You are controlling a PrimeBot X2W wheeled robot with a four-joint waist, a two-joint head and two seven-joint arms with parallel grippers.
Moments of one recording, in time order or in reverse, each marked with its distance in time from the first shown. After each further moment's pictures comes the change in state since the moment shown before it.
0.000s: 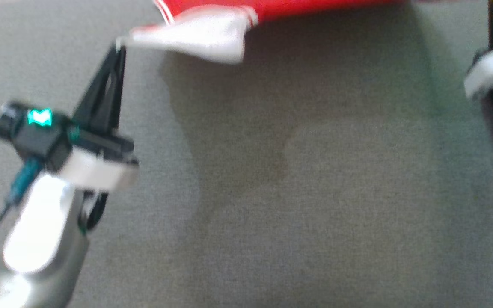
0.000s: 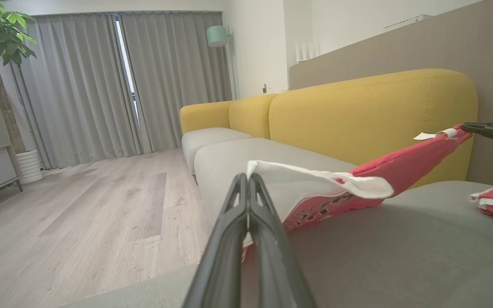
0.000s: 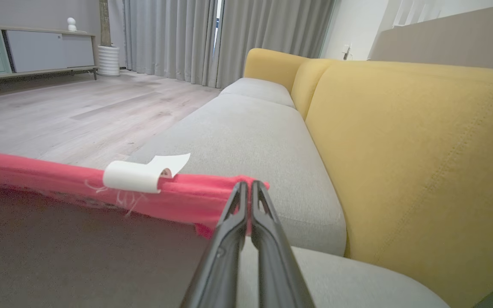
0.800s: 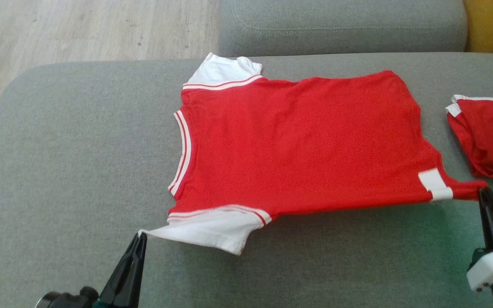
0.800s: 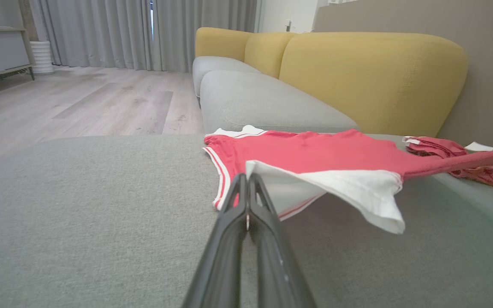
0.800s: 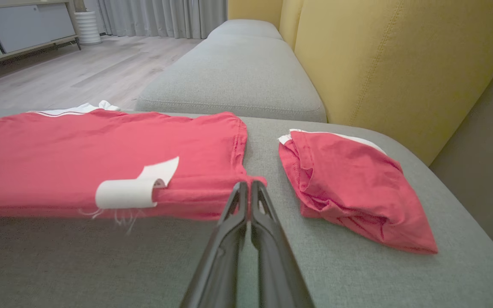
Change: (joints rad) left arm 0.748 0.040 -0.019 -0.330 -0.082 0.148 0.059; right arm 0.992 0.054 -0.256 -0.743 0.115 0.000 0.232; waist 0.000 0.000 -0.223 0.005
